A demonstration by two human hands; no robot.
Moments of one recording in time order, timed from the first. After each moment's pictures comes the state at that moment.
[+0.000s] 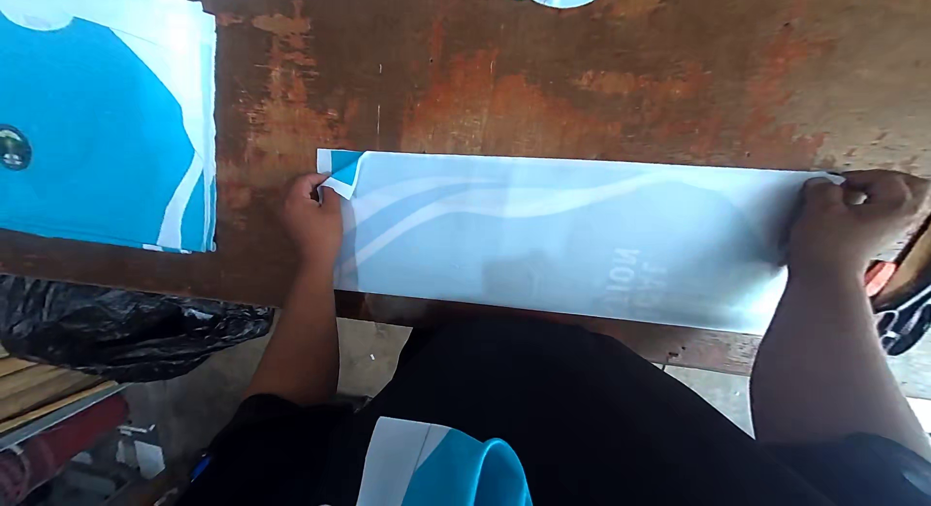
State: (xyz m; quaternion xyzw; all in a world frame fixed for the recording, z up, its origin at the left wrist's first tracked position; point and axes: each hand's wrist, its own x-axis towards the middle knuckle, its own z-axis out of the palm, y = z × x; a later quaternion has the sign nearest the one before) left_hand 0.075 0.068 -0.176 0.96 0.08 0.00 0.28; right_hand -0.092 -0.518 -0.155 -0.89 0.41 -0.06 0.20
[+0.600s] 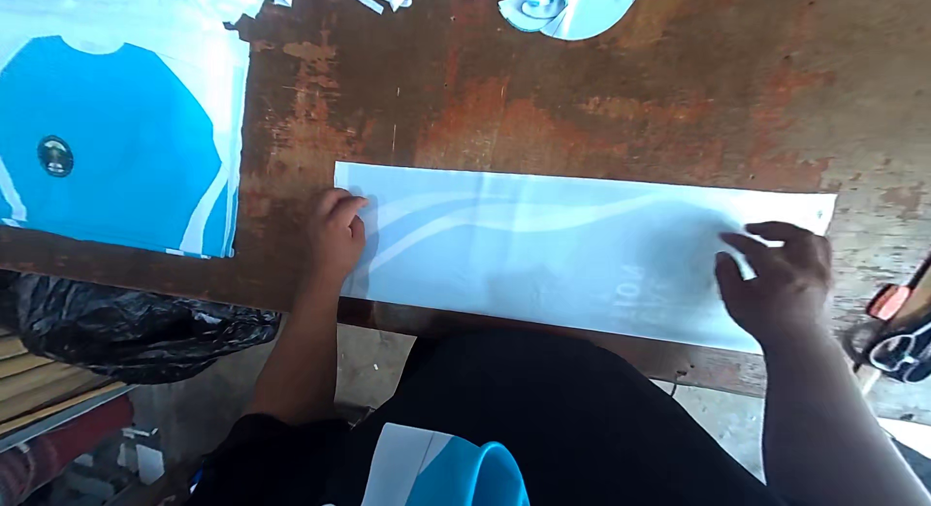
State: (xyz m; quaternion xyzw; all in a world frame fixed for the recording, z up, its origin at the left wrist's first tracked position) left_hand 0.064 0.081 -0.172 0.97 -0.15 0.01 0.20; right_hand -0.130 -0.461 -0.138 -0.98 0.11 0.03 0.16
